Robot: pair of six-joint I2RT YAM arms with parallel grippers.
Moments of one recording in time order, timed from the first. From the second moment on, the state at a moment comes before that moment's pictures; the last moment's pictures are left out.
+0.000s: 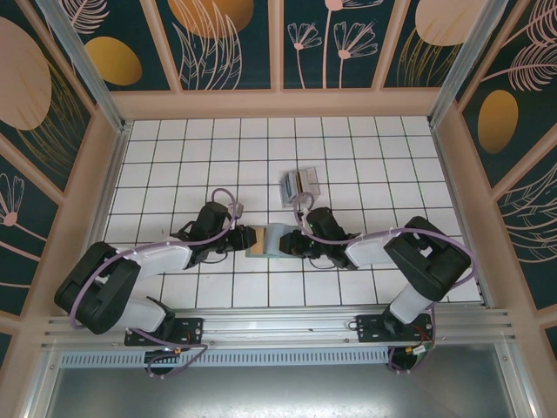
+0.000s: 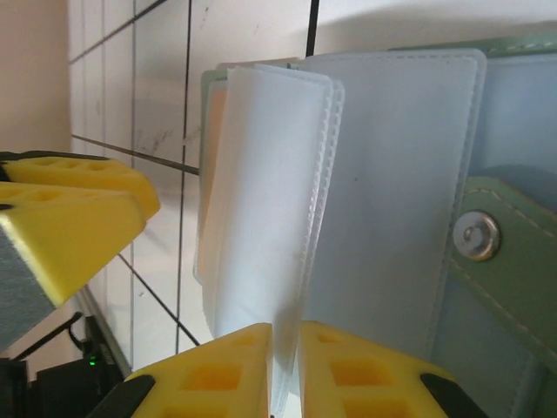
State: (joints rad) left arm -0.57 1.43 0.48 0.18 0.37 -0.69; right arm 0.76 1.62 0.49 0.48 -0.44 0.94
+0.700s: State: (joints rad) left arm -0.57 1.49 0.46 0.26 0.41 -0.72; right arm 0.76 1.64 0.46 0.72 -0.52 0.99
